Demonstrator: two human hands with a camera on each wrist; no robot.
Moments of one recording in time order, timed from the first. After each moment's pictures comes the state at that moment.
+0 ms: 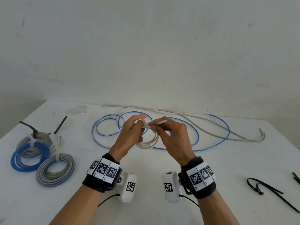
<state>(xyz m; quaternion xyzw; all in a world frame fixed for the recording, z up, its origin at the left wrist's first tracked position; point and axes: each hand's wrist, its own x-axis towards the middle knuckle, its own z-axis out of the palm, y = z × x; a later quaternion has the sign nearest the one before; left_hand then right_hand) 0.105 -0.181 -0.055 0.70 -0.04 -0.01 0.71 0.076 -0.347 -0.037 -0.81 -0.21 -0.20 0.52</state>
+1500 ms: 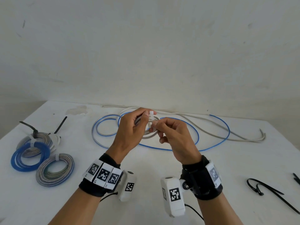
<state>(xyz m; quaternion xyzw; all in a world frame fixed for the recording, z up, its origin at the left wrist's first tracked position) 0.088 -0.183 -0.028 0.77 -0.20 0.22 0.57 0.059 -0.344 -0.008 -0.71 -0.10 -0.01 0.70</state>
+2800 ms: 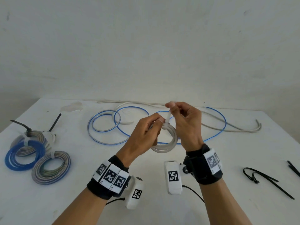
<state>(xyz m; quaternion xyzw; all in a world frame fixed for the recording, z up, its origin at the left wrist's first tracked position) 0.068 -0.222 -0.033 0.73 -0.21 0.01 0.65 0.079 -0.368 -0.017 -0.72 -0.04 -0.25 0.64</state>
